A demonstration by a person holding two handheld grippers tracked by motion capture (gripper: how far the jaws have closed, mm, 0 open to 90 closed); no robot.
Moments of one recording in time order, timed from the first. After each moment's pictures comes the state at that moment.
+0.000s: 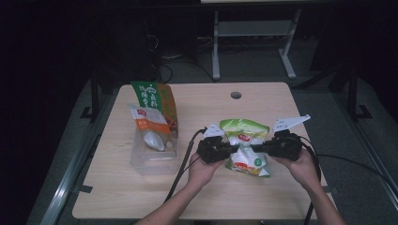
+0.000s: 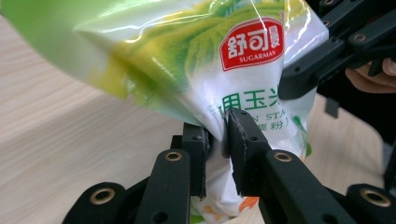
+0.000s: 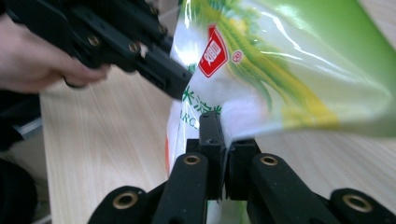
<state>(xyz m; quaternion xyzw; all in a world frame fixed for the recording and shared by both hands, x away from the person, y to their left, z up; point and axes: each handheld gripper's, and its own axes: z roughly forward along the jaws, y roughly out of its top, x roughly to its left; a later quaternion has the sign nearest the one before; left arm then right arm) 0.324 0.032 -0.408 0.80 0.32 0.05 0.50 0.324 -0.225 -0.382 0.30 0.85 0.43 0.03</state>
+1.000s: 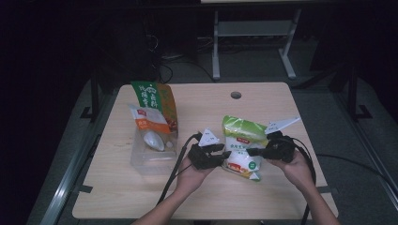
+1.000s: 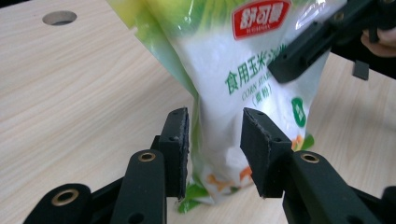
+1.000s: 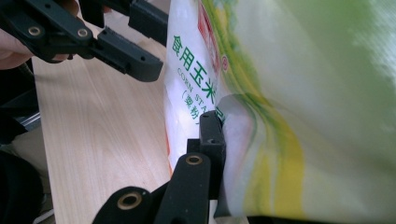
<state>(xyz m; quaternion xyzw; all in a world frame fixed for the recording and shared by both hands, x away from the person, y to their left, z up) 0.306 0.053 -0.405 0.83 0.29 0.10 0.46 0.327 -0.210 -0.391 0.32 0.86 0.41 0.01</state>
